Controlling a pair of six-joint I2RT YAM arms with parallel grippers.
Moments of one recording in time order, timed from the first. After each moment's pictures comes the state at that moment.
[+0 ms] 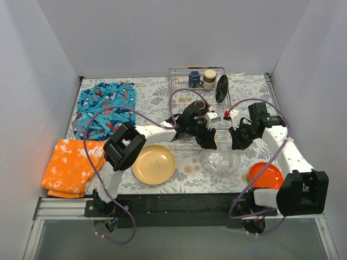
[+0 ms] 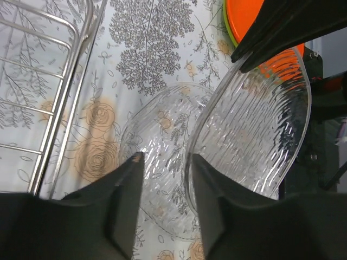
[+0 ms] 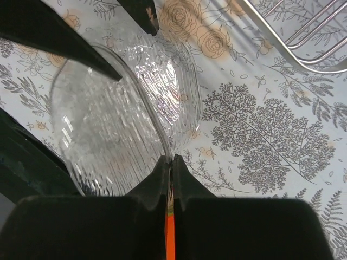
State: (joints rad) left arm -0.85 2.08 1.41 0.10 0.70 -0.08; right arm 0.11 1.26 0.97 -0.95 -0.45 -0.59
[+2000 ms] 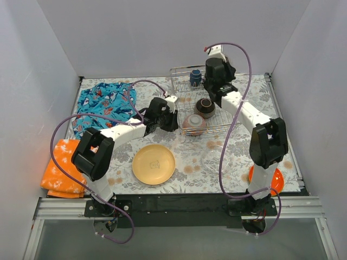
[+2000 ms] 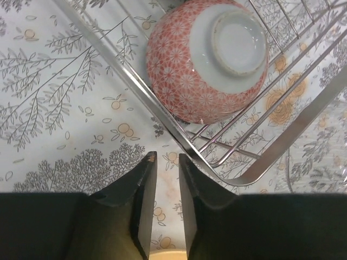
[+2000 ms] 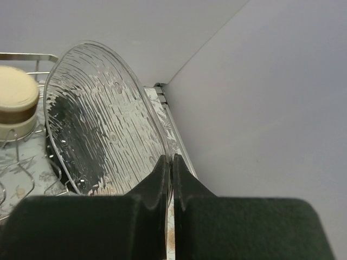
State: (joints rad) left arm -0.60 1.75 1.13 -0.04 0.21 -0.22; right arm 0.48 1.86 1.59 0.09 0.99 -0.47
